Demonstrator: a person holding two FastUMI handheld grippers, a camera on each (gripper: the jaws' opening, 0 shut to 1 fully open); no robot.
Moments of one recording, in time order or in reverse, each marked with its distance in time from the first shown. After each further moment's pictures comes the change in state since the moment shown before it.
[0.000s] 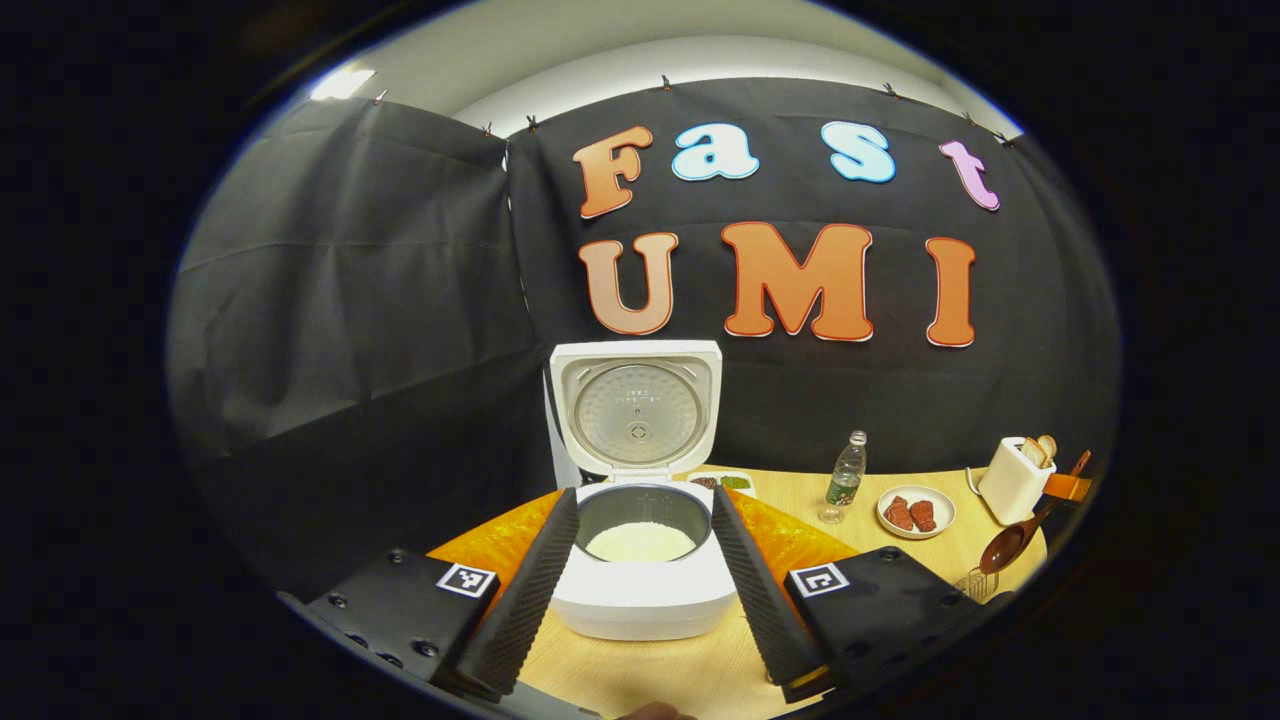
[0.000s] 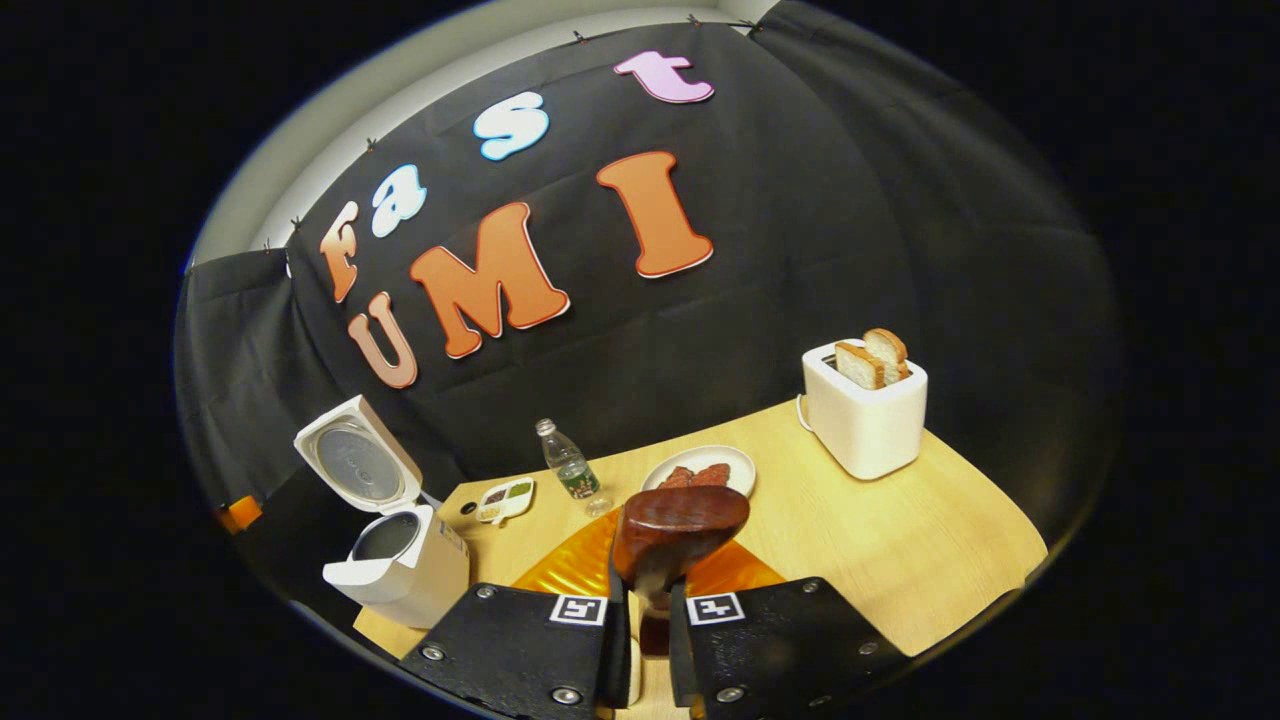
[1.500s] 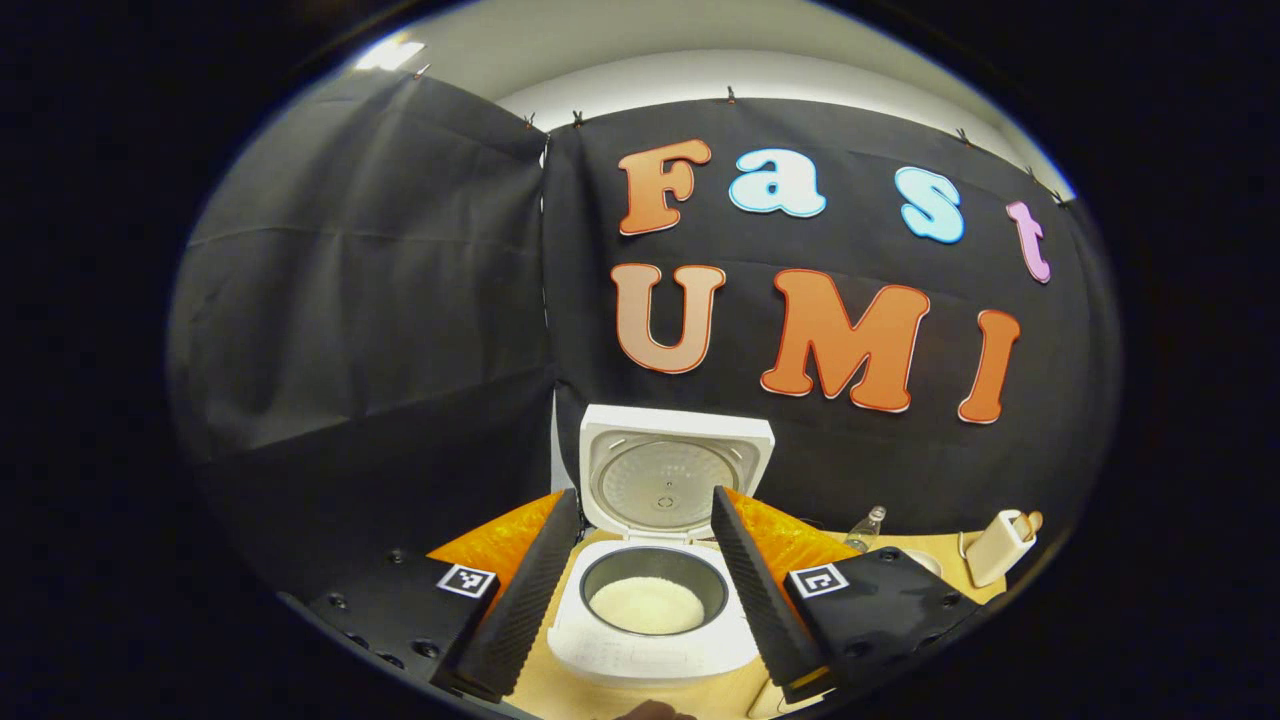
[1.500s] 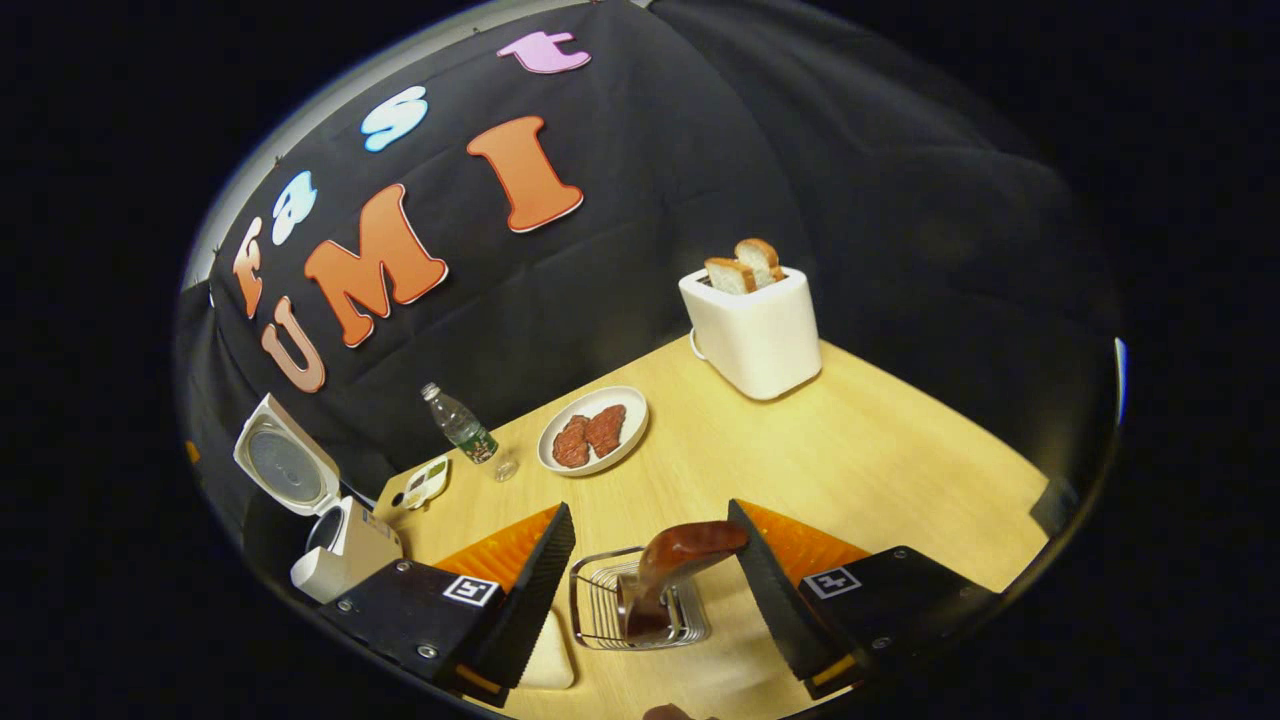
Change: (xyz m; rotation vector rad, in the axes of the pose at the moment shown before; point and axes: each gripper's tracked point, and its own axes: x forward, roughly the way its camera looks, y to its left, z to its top) left arm 0.092 0.066 0.096 -0.146 0.000 0.007; right arm -0.013 -0.087 -0.055 0.096 0.088 -0.248
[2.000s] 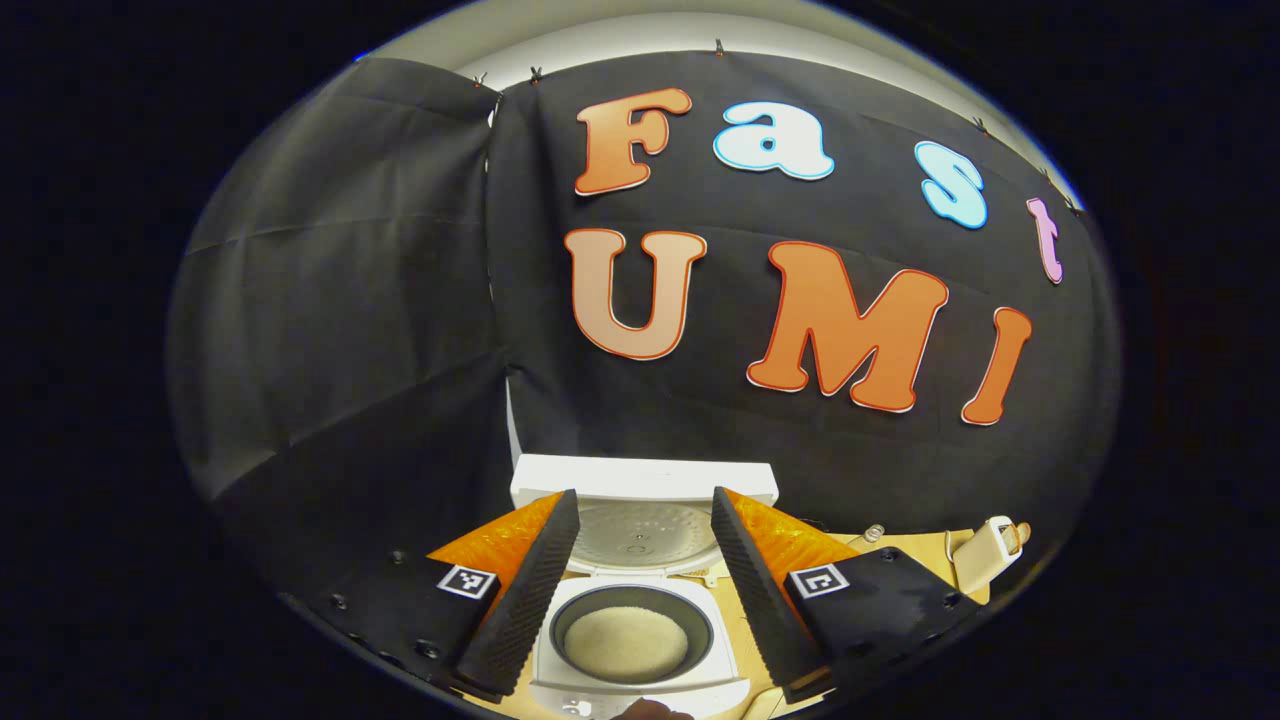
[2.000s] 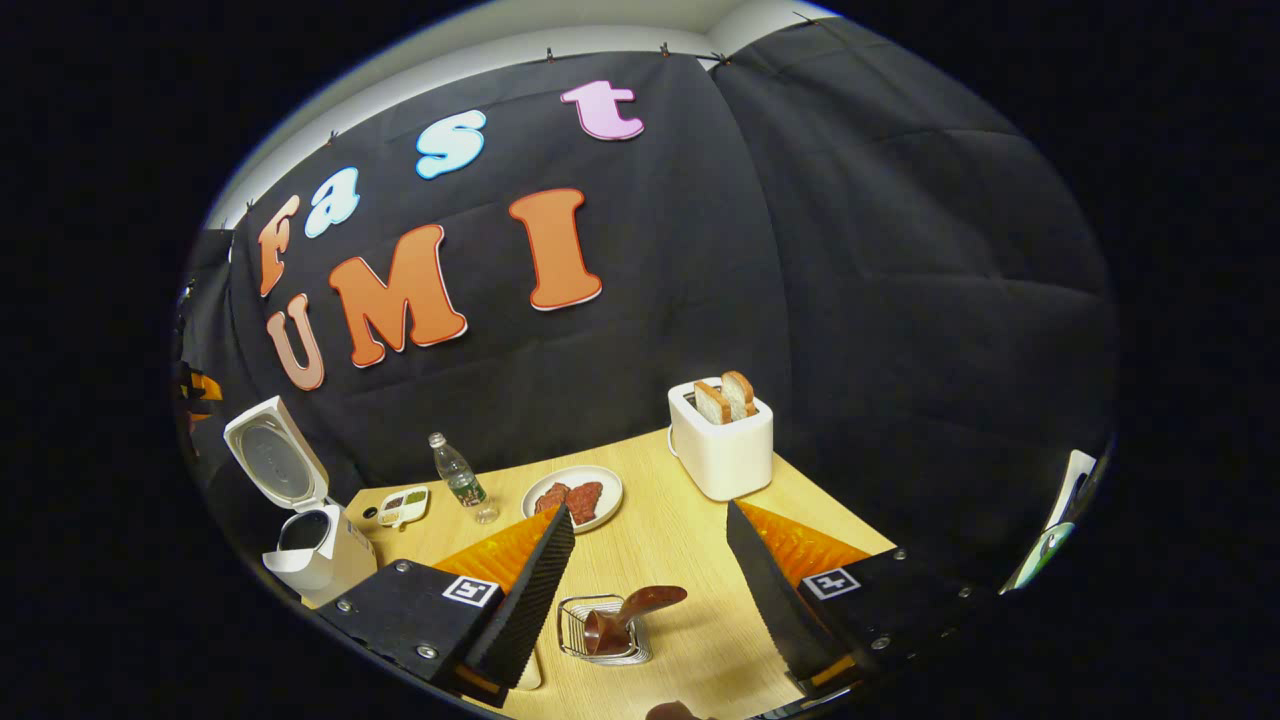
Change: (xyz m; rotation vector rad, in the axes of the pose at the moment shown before) left arm 0.139 -0.035 0.037 0.012 0.141 -0.105; right arm -0.089 0.016 0.099 -0.157 -0.211 -0.063
